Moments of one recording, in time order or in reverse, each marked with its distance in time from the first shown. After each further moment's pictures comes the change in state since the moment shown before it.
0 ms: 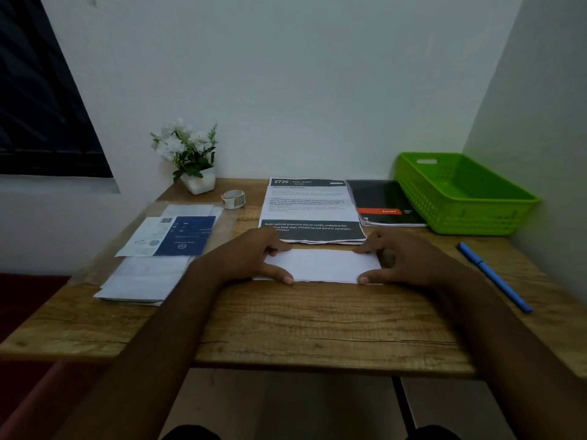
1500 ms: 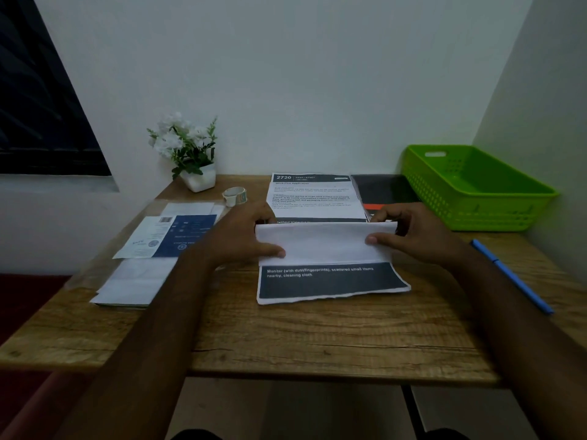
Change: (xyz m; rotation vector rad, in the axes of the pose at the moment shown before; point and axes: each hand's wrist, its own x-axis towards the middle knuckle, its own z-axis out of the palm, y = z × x) left_hand 0.008 -0.020 -0.017 -0.140 0.289 0.052; right_hand 0.029 0.015 -0.003 0.477 0.299 -0.140
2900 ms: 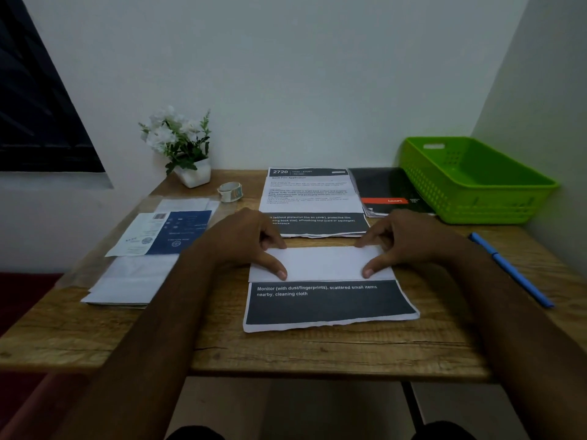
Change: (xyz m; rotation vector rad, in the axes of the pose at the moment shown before) left_hand 0.002 0.016 0.002 0.165 -0.301 -0.038; right_hand -0.001 -0.031 -0.003 -0.500 -0.381 0.218
